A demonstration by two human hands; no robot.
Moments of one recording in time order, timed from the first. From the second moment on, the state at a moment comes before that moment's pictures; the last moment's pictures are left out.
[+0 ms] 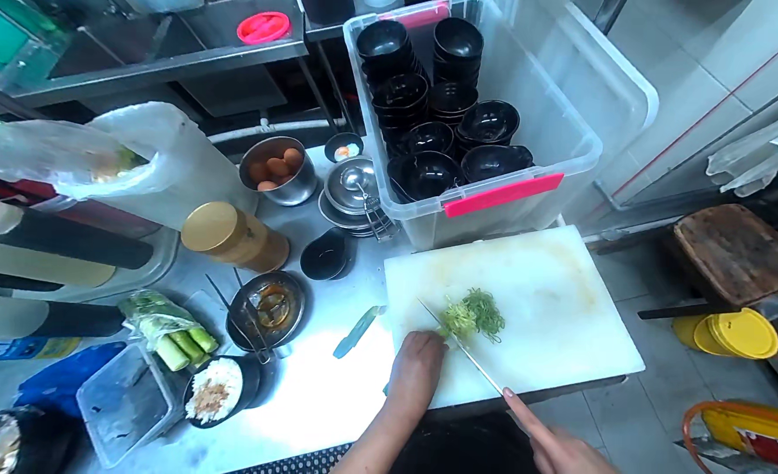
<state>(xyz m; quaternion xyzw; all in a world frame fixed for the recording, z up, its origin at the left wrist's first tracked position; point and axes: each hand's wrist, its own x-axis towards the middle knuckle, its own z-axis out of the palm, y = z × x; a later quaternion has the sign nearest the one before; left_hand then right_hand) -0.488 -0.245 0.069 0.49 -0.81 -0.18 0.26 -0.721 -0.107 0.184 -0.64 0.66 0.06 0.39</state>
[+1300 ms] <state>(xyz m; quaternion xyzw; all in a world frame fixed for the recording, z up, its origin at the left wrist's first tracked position) -0.495 -0.261 0.093 0.52 -0.81 -0.25 0.13 -0.721 -0.123 0.185 -0.65 0.65 0.08 0.39</state>
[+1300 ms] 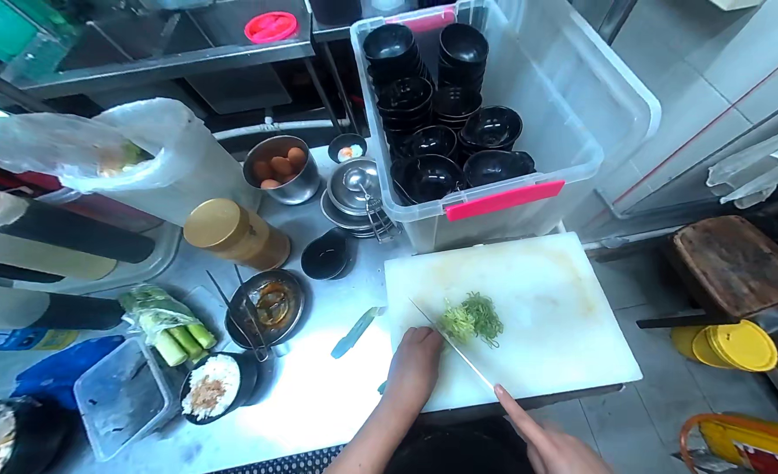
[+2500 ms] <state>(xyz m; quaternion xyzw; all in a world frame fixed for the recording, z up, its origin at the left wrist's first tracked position) -0.472 -0.254 0.088 0.49 -0.82 -0.25 0.13 -0.735 -0.128 0.155 -0.65 0.61 0.01 0.45</state>
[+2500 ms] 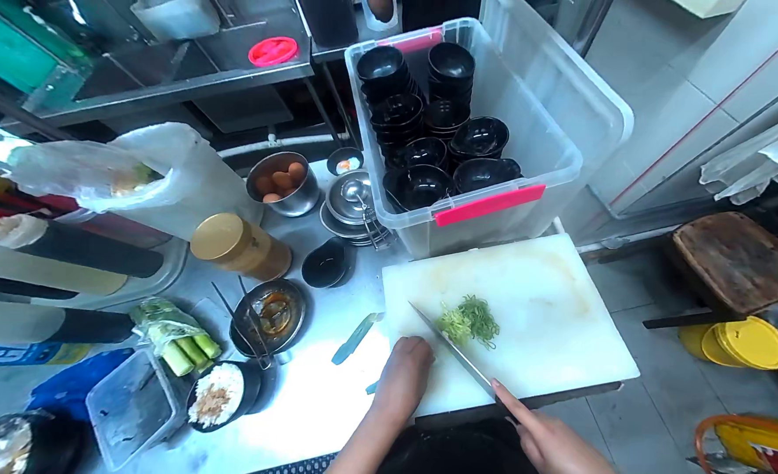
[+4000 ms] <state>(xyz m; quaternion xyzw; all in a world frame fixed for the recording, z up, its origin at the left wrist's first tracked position) -0.410 -0.284 0.137 0.55 -0.25 -0.73 0.33 -0.767 -0.142 0.150 -0.62 0.62 0.04 0.48</state>
